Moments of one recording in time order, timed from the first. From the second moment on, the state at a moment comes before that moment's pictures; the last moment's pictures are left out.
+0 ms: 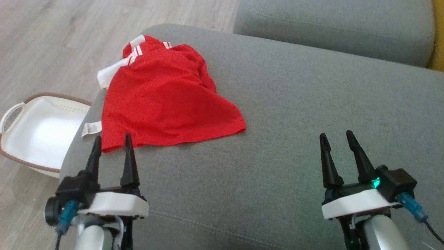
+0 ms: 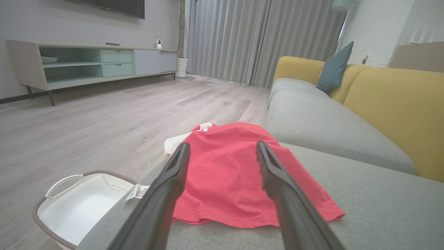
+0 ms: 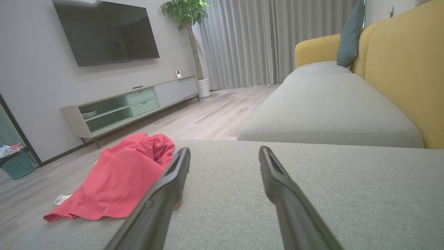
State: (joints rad) left arm 0.00 0.05 -0.14 0.07 -0.19 0.11 -0.25; right arm -0.05 -0.04 0.12 0.22 0.22 0.12 -0.25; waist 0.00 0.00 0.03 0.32
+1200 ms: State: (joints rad) left arm -0.87 0.41 -0.41 0.73 -0.38 -0.13 0.14; right arm -0.25 -0.04 -0.13 0.07 0.16 0.12 -0.25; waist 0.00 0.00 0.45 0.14
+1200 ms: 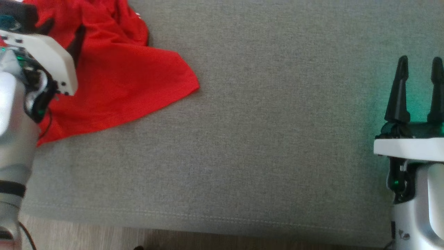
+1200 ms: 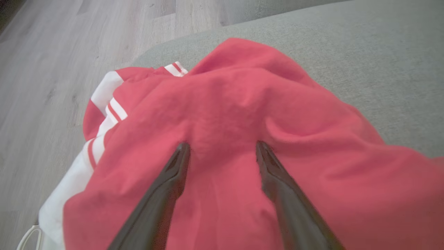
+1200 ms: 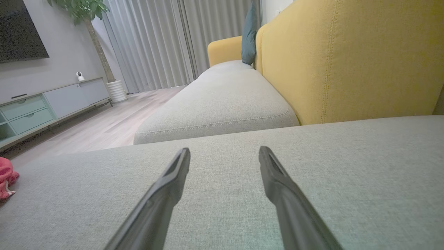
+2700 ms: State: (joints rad) left arm -0.92 0.48 -0.43 0.59 -0.52 0.00 -0.26; right arm -0.19 -0.04 -0.05 0.11 0.24 0.12 -0.26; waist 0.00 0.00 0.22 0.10
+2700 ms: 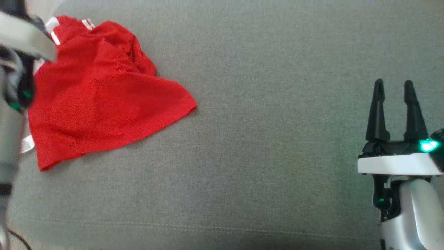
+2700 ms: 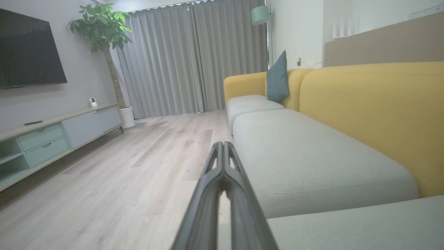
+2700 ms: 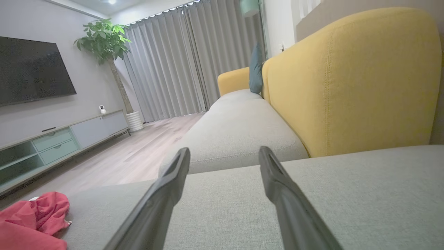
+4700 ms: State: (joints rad) left arm -0.17 0.15 -0.18 0.27 -0.23 0.04 -0.23; right arm -0.06 -0.04 0.01 0.06 0.20 0.12 -0.26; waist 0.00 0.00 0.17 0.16
